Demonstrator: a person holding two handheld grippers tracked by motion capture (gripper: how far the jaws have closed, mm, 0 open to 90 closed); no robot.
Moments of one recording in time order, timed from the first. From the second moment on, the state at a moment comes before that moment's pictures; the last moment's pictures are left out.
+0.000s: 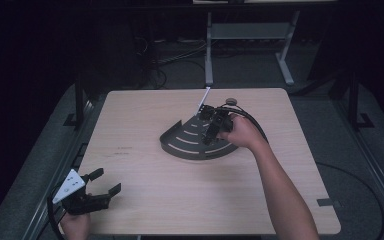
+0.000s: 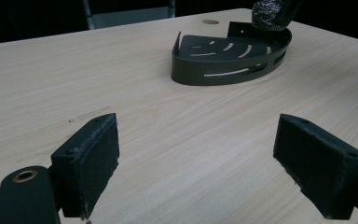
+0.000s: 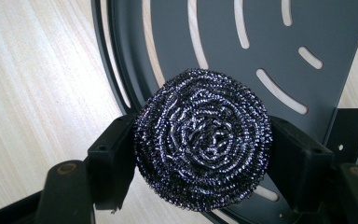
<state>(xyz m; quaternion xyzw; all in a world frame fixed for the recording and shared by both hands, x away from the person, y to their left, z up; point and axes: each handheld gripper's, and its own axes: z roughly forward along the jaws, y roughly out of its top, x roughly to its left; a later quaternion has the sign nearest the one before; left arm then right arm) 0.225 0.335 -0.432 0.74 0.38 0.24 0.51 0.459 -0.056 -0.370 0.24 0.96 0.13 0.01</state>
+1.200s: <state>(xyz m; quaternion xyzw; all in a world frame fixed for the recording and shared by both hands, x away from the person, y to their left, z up) 0.225 0.334 -0.432 0.74 0.38 0.23 0.51 0.477 -0.060 -0.415 0.29 0.95 0.12 0.01</state>
